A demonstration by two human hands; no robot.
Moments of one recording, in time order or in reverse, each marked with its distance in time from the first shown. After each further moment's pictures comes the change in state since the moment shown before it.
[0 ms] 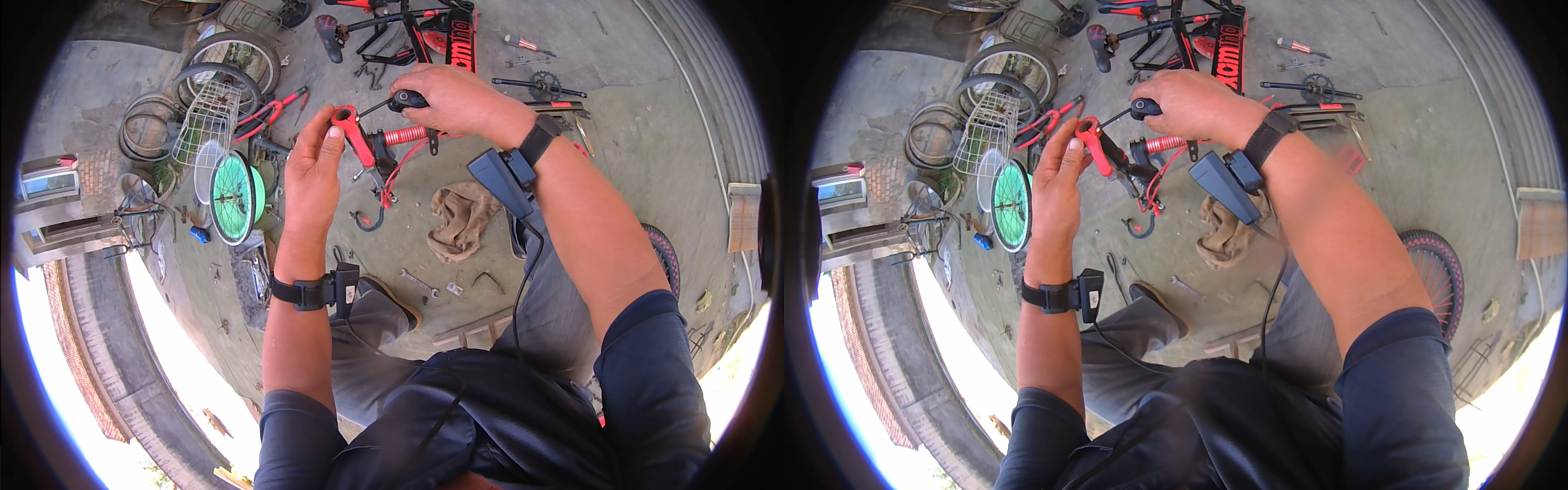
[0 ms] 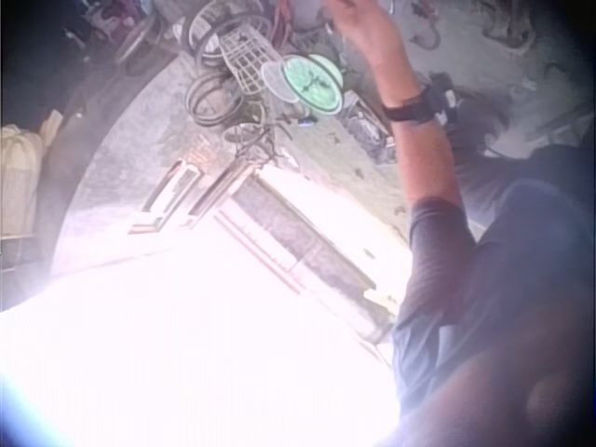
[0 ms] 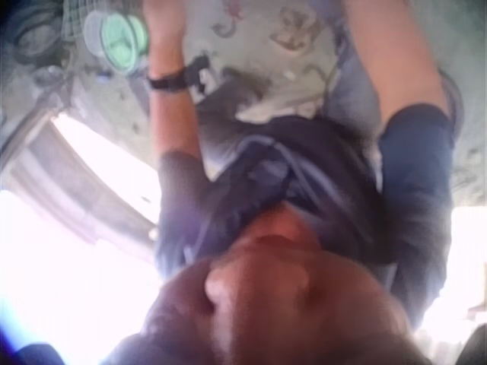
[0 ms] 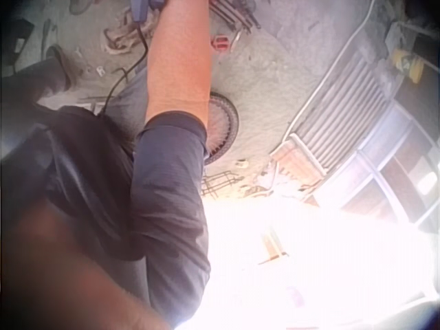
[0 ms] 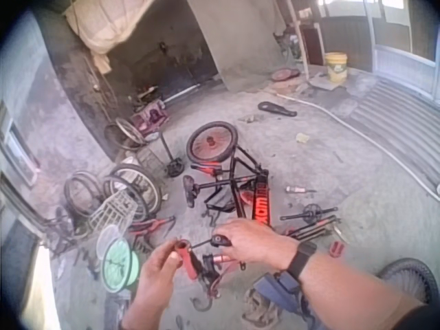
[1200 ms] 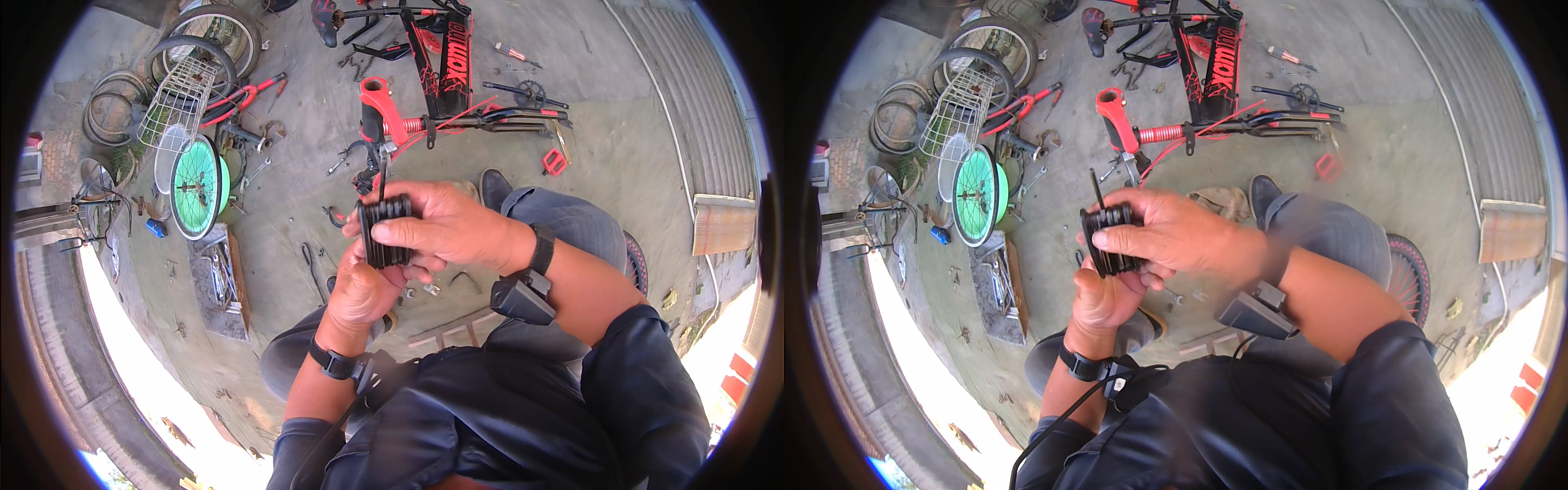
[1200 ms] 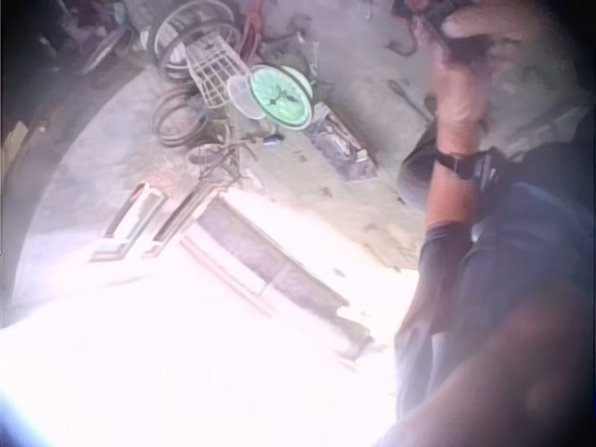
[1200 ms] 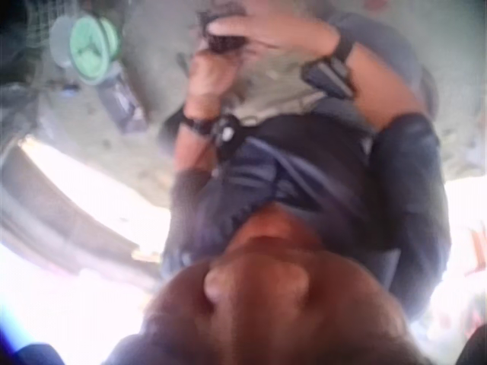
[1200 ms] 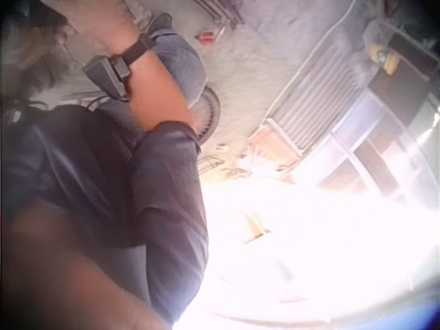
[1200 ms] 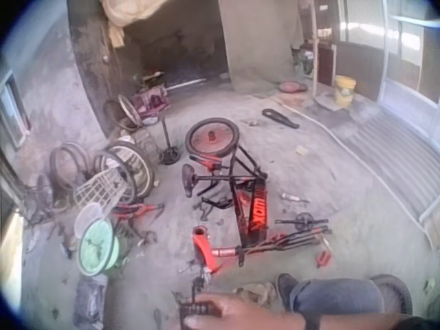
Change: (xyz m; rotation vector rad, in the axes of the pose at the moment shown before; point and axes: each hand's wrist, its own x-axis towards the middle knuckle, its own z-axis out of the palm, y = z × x) left_hand -0.137 -0.037 0.002 -1.083 -0.433 -0.296; right_hand -0.064 -0.158 0.020 1.535 -0.432 0.623
